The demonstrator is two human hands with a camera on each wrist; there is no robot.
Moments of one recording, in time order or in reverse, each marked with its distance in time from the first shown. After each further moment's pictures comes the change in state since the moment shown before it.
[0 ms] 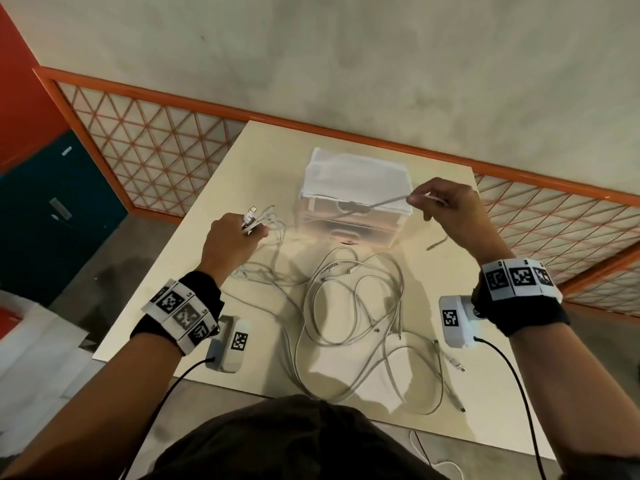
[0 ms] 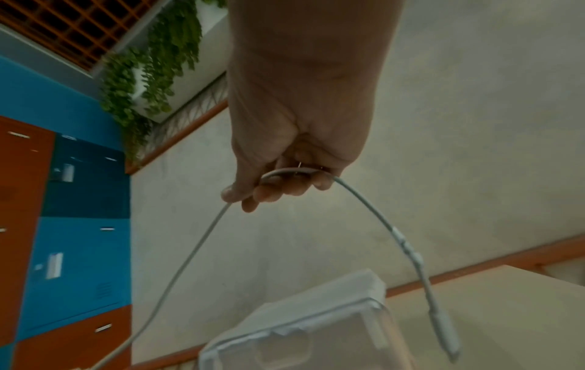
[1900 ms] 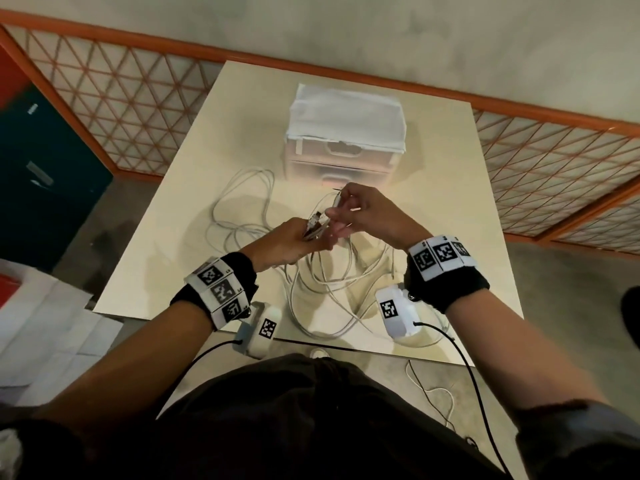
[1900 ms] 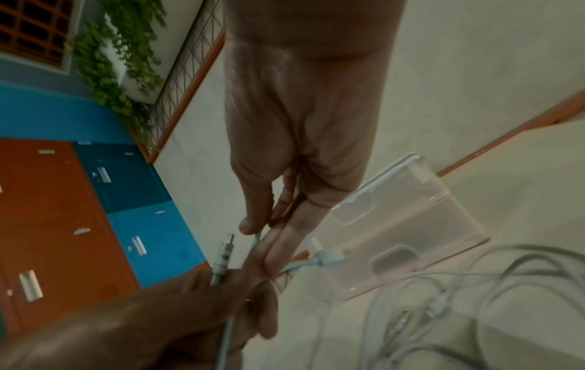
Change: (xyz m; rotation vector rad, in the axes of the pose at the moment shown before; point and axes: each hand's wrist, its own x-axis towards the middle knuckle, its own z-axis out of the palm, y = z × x) left_hand -0.068 0.023 0.061 -0.270 -0.770 0.242; right_hand -0.061 -0.007 0.101 0.432 -0.434 0.293
